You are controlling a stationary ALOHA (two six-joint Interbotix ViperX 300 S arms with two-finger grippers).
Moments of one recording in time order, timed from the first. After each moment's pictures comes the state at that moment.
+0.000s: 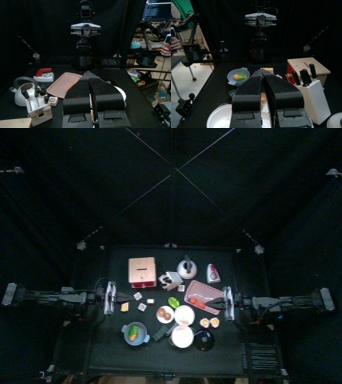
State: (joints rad) left arm 0.00 -0.96 1.17 0.00 -0.30 0.00; right arm 0.00 -0.97 1.17 0.00 -0.29 0.00
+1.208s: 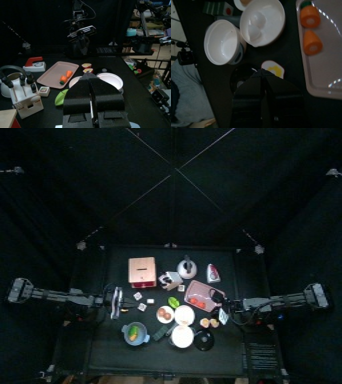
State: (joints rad) left arm -0.06 -0.77 1.26 0.00 -0.50 0.00; right arm 0.07 -0.75 1.10 0.09 0.48 0.66
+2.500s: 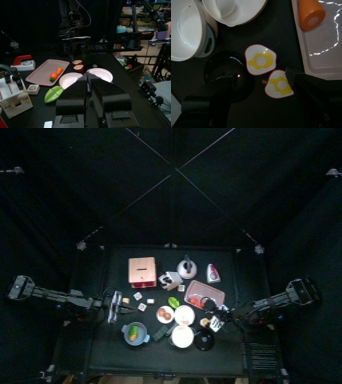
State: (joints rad) left arm -0.13 -0.77 1.31 0.00 -0.55 0.00; right arm 0.27 -0.43 1.03 -0.20 0.53 1.07
